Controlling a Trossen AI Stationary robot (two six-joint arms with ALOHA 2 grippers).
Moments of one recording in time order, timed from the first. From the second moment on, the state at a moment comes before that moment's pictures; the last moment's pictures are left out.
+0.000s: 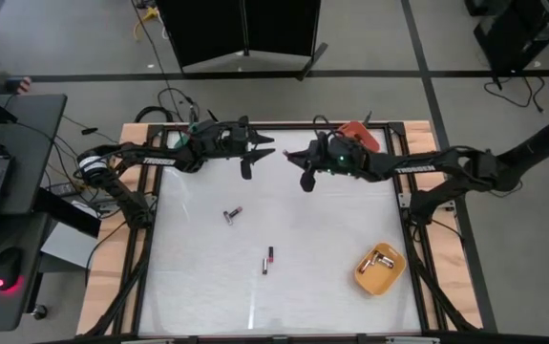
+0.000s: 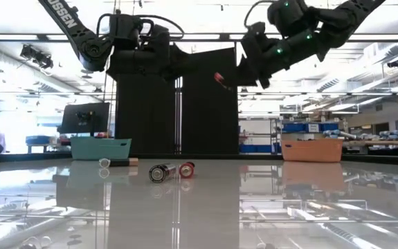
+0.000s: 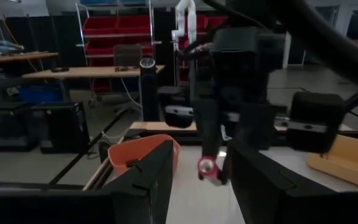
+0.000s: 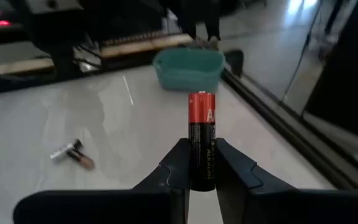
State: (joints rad) left arm 0.50 1.57 0.75 0.90 0.43 0.02; right arm -0.31 1.42 0.74 0.35 0.05 0.05
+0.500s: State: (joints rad) left arm 0.43 1.57 0.75 0.89 0.50 0.02; right arm -0.22 1.41 0.74 0.50 0.11 -0.06
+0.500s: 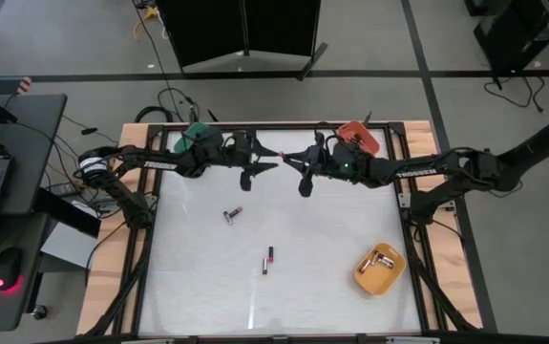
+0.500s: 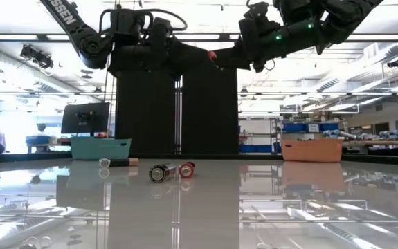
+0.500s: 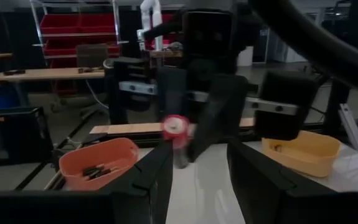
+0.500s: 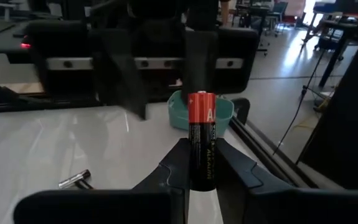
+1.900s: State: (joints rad) left arm 0.38 1.64 0.82 1.00 0.52 -0.05; right arm -0.19 1.42 0.74 0.56 0.08 -0.11
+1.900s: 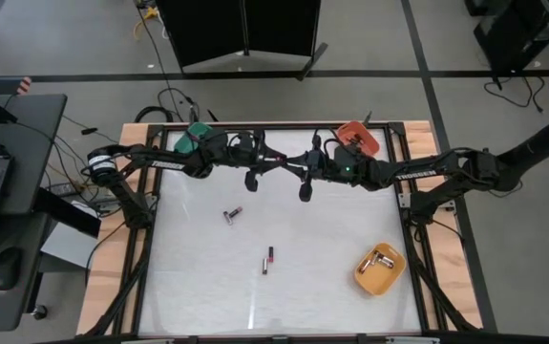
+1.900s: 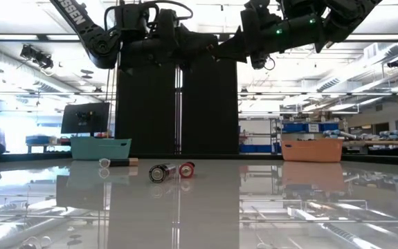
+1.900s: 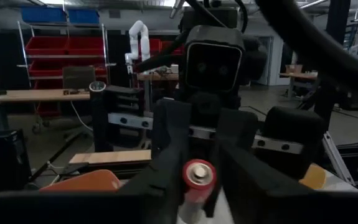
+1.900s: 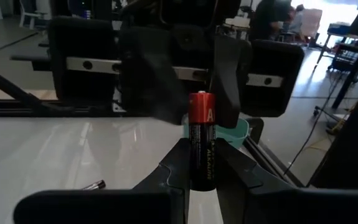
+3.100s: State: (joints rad) left arm 0.56 1.48 0.82 0.82 0.57 -0.08; right arm -0.21 1.41 0.74 0.50 0.28 -0.16
